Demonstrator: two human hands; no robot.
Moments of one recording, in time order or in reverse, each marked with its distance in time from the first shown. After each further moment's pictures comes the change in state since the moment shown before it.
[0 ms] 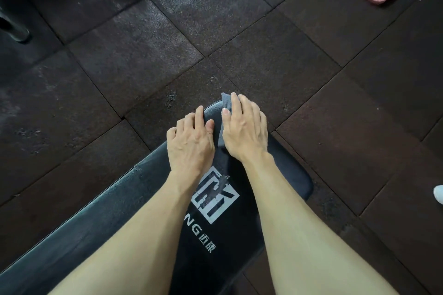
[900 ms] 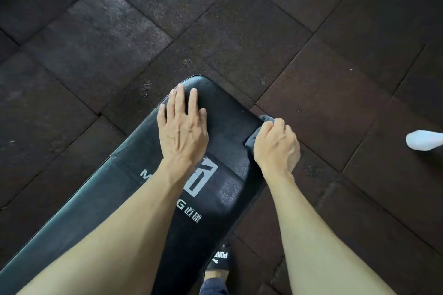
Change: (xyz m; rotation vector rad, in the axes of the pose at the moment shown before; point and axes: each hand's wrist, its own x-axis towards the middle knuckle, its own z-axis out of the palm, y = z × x) left_hand -0.023 0.030 0.001 0.002 0.038 0.156; right_hand -0.094 0.085 -0.022 0.044 0.230 0.639
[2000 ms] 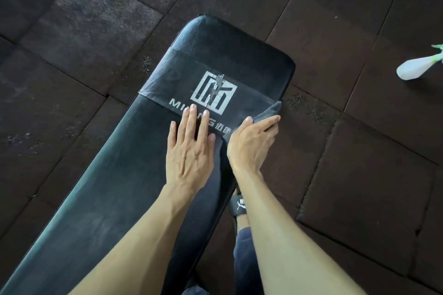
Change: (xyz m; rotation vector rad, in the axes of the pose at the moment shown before) left_hand -0.197 -0.093 -0.026 -0.034 -0.058 0.313; right_hand -0.220 -0.018 0.026 0.189 0.018 0.311
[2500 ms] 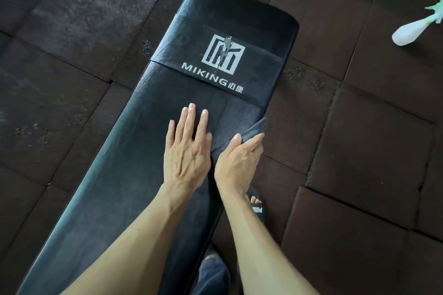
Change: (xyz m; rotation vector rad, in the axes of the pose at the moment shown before) left_hand -0.085 -0.049 -0.012 -0.016 0.000 0.122; right_hand -0.142 0.036 0.014 0.080 0.051 0.046
